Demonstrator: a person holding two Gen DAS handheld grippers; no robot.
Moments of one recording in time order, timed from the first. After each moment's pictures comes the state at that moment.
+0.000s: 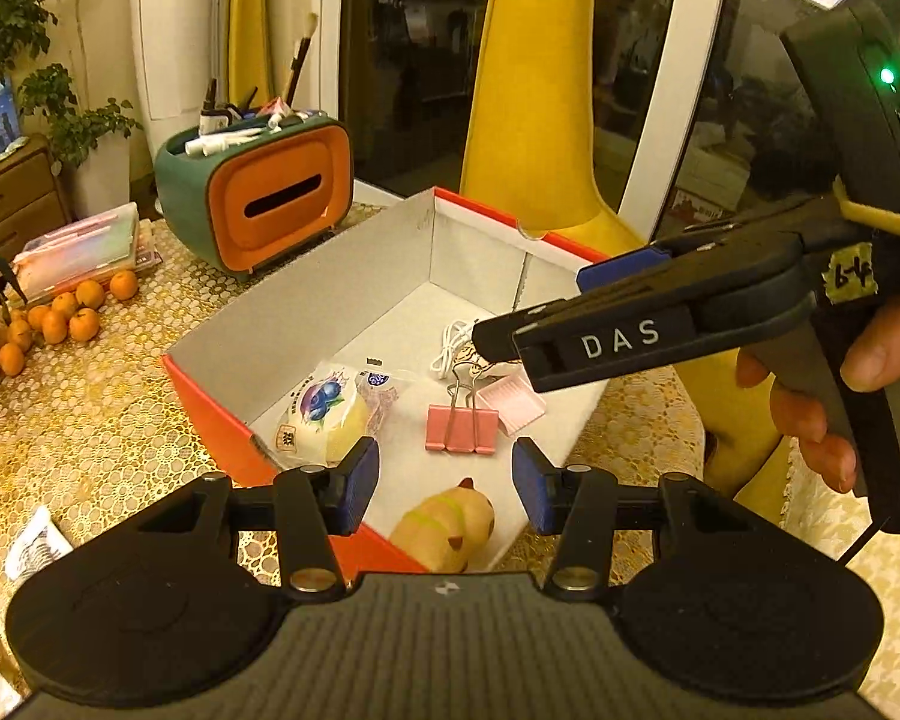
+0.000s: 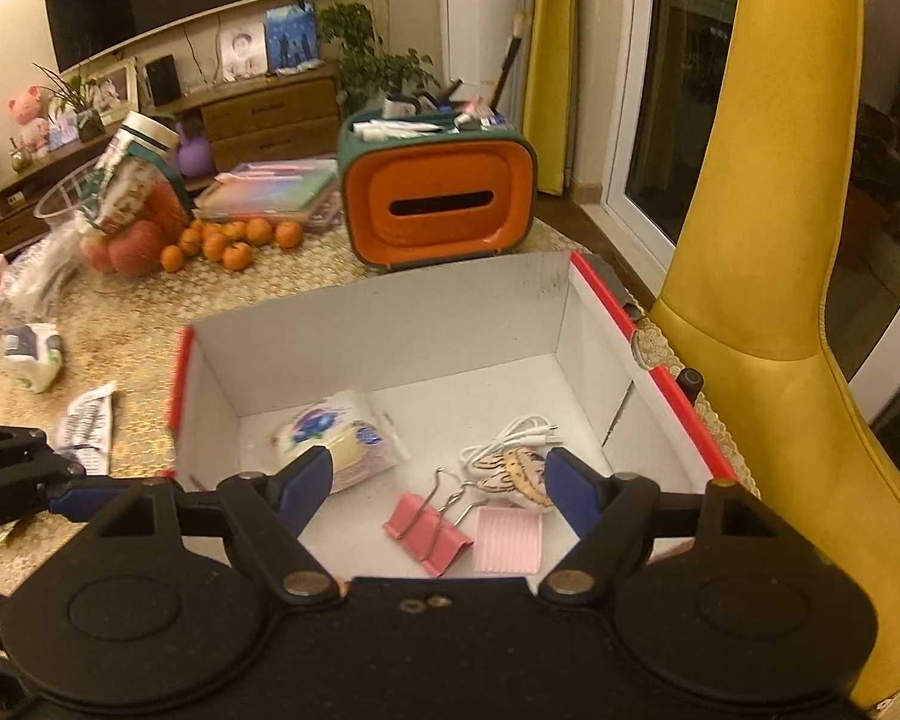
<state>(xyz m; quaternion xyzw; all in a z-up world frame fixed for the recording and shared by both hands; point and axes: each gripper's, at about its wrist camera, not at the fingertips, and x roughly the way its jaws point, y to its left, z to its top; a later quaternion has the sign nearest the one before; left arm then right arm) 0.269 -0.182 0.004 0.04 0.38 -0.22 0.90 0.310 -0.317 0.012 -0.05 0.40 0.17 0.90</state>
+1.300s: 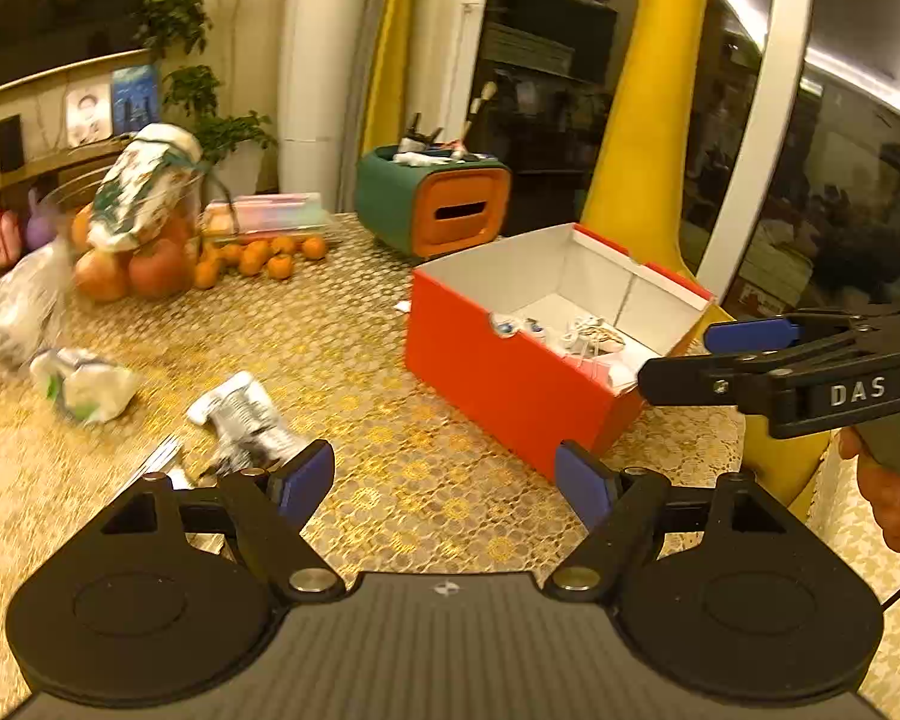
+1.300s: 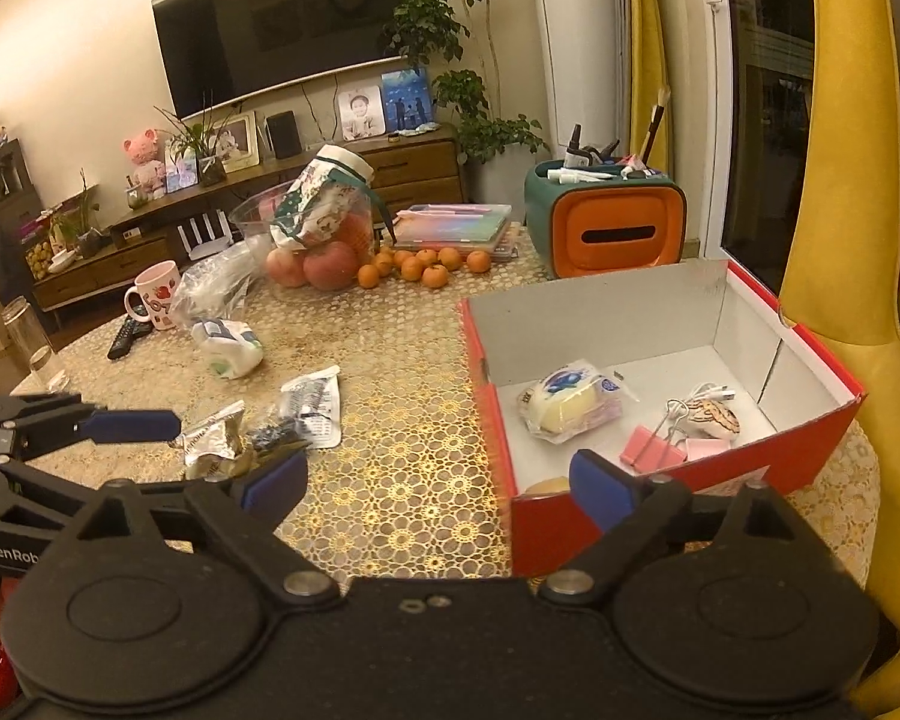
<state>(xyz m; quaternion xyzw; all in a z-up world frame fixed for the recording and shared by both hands) 0.132 -0.034 0.009 -0.03 0.32 -0.12 0.94 0.162 -0.245 0.029 -0.01 0.33 0.25 0.91</state>
